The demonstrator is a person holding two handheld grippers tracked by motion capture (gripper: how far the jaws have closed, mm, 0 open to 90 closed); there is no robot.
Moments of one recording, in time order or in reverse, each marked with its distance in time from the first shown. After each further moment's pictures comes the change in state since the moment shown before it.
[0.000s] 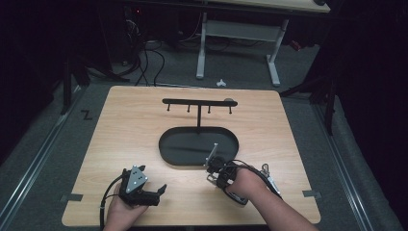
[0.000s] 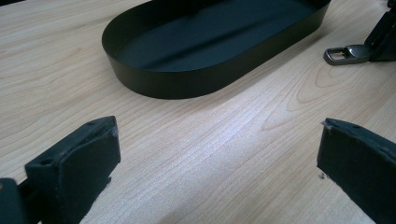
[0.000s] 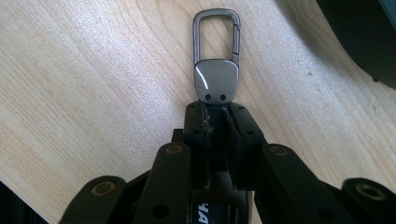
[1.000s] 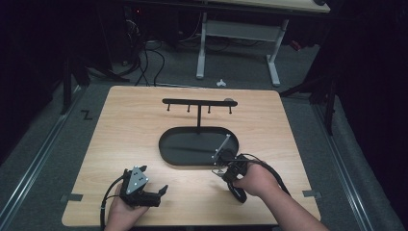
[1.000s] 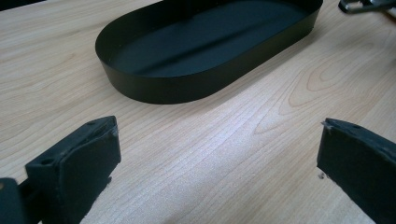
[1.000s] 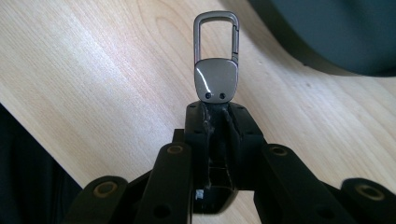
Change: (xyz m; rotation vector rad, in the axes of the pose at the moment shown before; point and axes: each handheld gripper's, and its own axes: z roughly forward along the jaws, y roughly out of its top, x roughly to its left) left arm -0.003 0.000 0.000 -0.021 -0.014 0.004; right arm -0.009 -0.020 -0.051 -0.091 0.002 0.057
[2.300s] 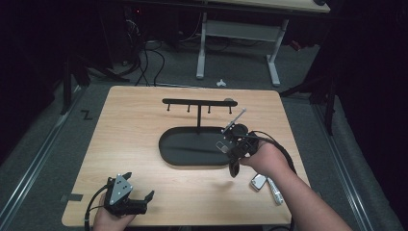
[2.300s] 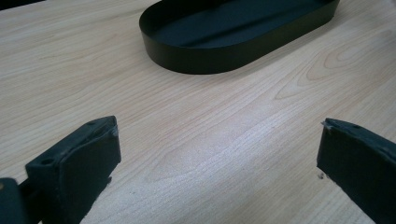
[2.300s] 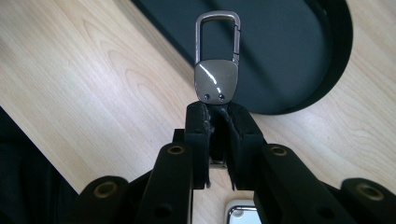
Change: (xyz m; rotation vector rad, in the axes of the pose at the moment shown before) left arm 0.008 -0.020 -0.036 0.009 0.072 -0.024; right arm -0.034 0.013 -0.064 -0.163 -0.006 0.057
